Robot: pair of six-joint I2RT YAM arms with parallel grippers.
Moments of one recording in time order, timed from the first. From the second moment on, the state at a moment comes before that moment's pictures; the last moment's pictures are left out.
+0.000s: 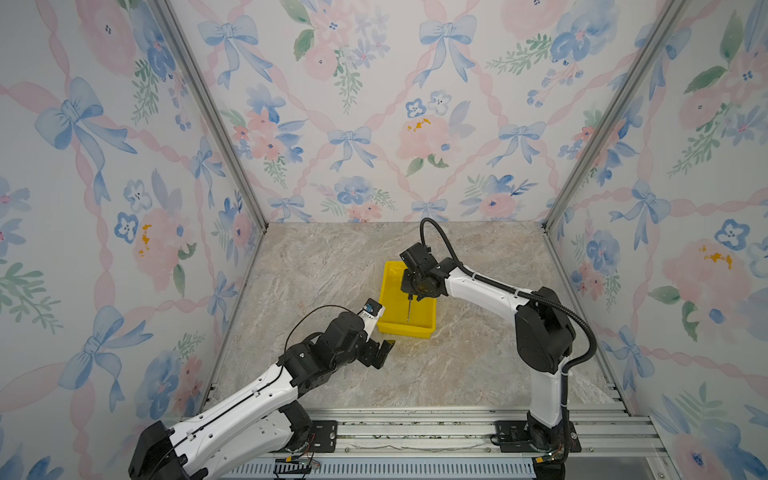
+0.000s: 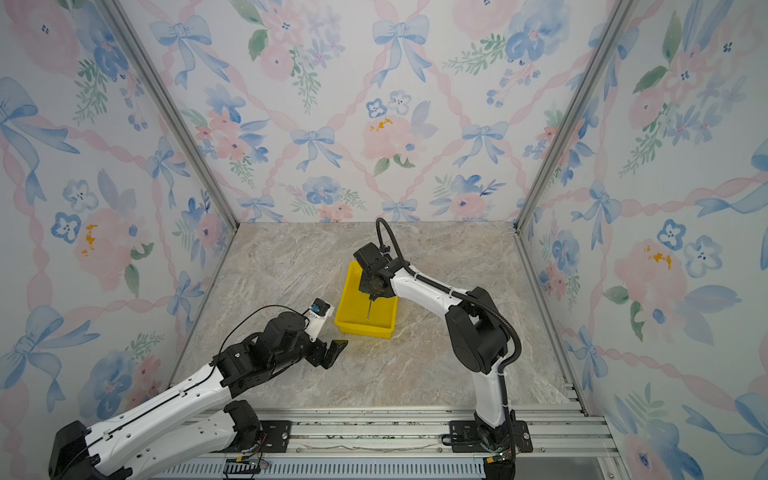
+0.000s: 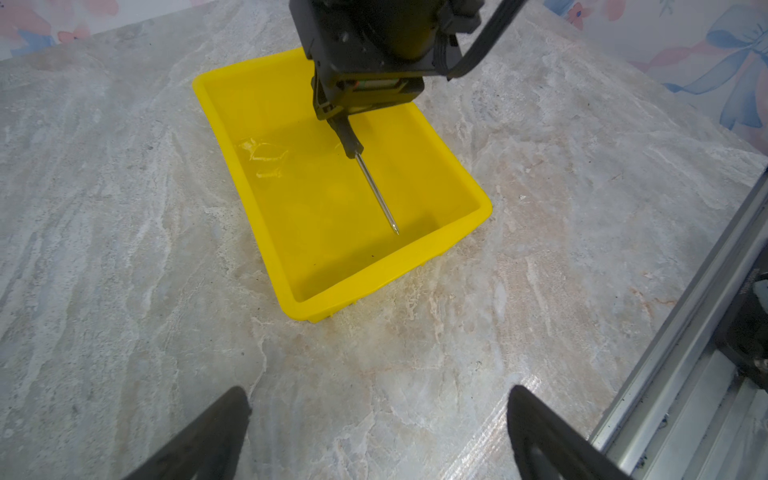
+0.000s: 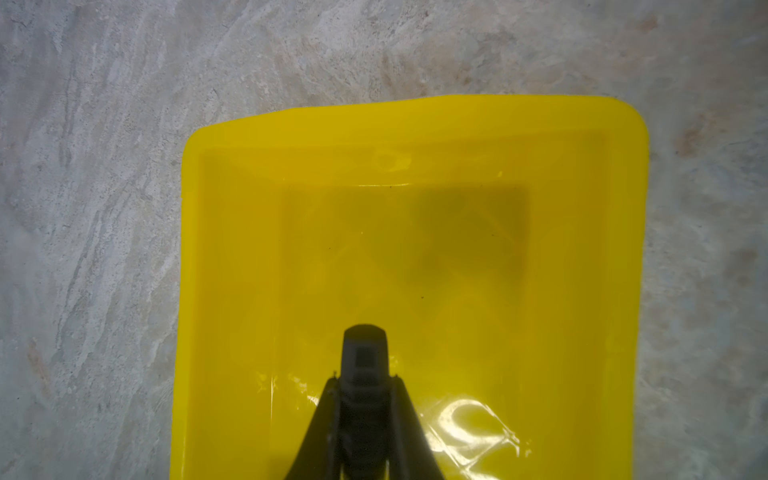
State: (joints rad) left arm -0.80 0.86 0.60 -0.40 -0.08 -0.17; right arm 0.72 2.01 1.61 -0.62 0.18 0.80
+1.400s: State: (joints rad) left arm -0.78 0.84 0.57 -0.40 -0.11 -0.21; right arm 0.70 2.27 1.77 -0.60 0.14 0.79
